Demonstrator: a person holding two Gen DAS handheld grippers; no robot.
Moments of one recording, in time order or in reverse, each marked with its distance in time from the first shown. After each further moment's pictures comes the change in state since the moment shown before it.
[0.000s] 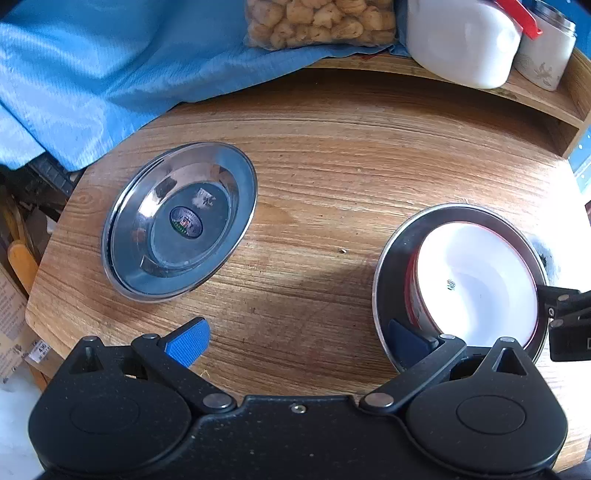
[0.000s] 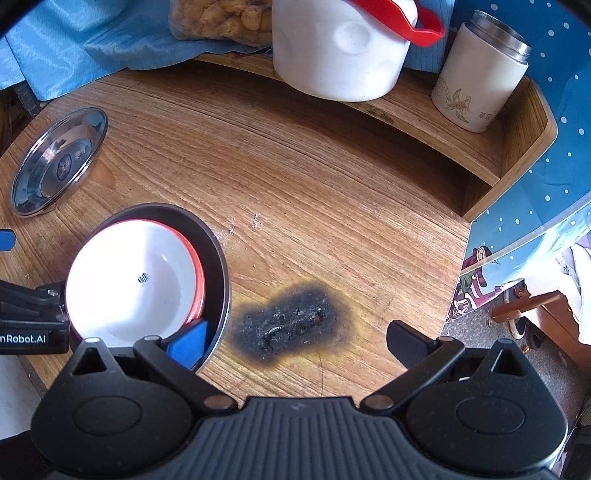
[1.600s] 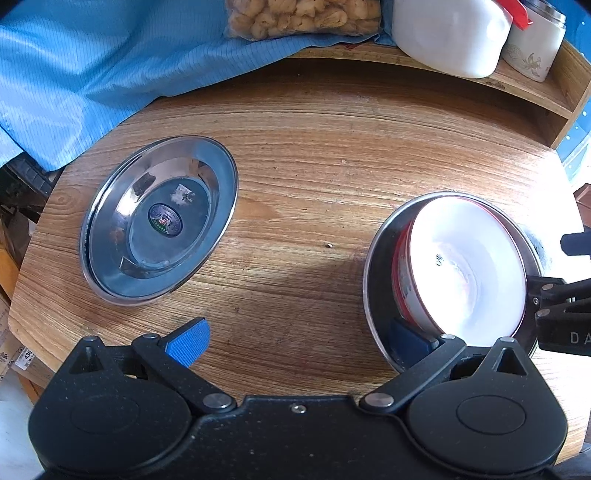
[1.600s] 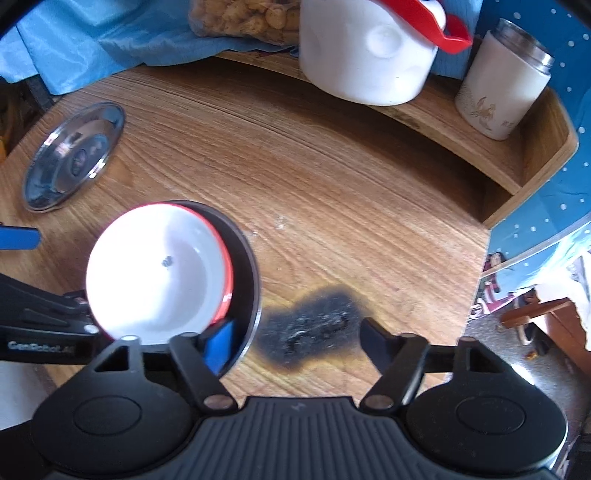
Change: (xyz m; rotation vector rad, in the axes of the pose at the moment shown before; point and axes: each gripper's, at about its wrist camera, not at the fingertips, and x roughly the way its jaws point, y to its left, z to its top) left arm 0.011 -0.001 0.002 0.014 0.020 -0.063; right arm -0.002 0.012 0.005 -0.026 0.001 0.057
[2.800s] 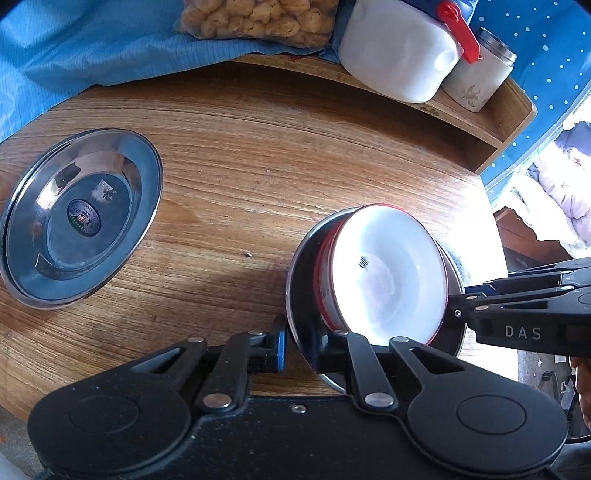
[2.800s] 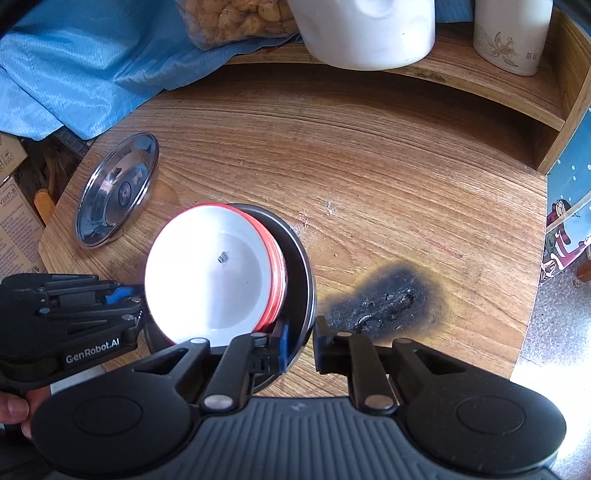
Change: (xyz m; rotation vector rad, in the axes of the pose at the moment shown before) left arm 0.000 0.000 0.001 -0.039 -0.037 -0.324; right arm 0.009 -0.012 -0.004 0.161 0.029 0.242
